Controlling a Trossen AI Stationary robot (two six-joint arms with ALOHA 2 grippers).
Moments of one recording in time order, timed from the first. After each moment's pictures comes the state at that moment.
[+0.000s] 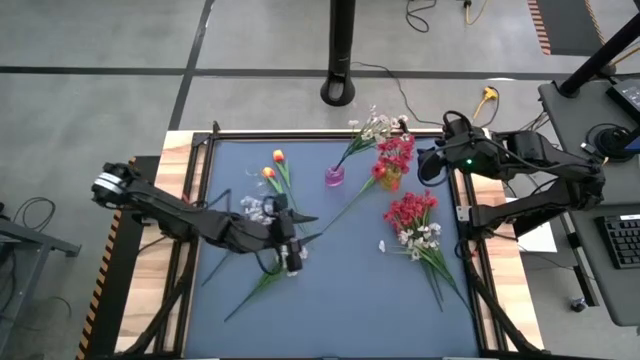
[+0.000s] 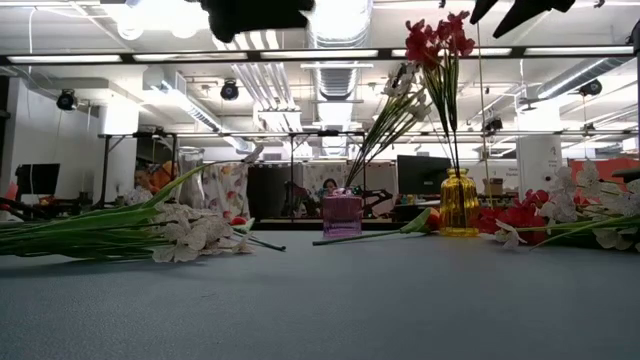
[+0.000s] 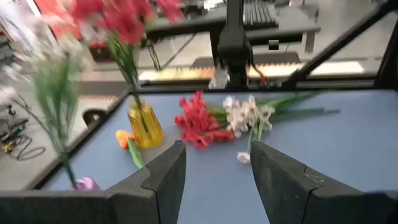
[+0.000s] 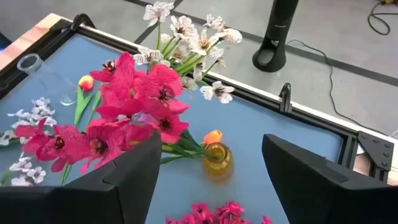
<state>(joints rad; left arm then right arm) -0.35 1.44 0.88 0.26 -0.62 -0.05 -0.09 1.05 1.44 -1.28 0.59 0.78</state>
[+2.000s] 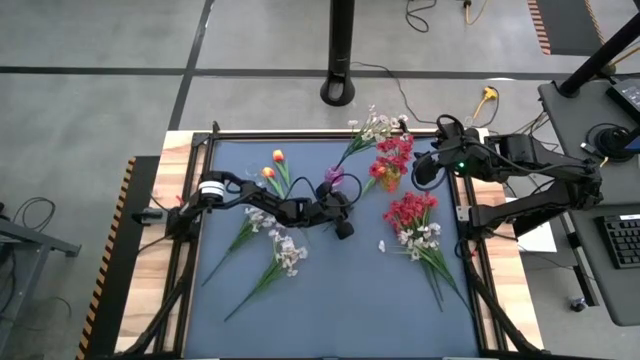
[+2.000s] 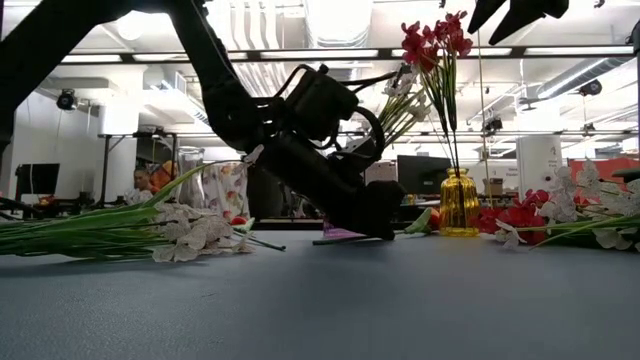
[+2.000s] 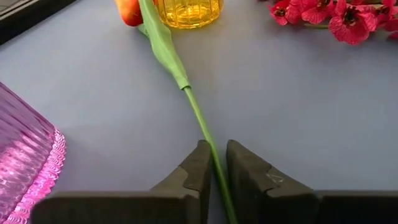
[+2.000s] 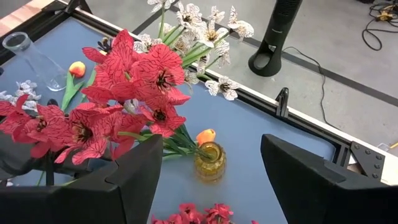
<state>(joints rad) 0.06 2.21 1.15 0.49 -0.38 -0.14 -0.09 1.05 1.39 -1.24 0.60 0.70</state>
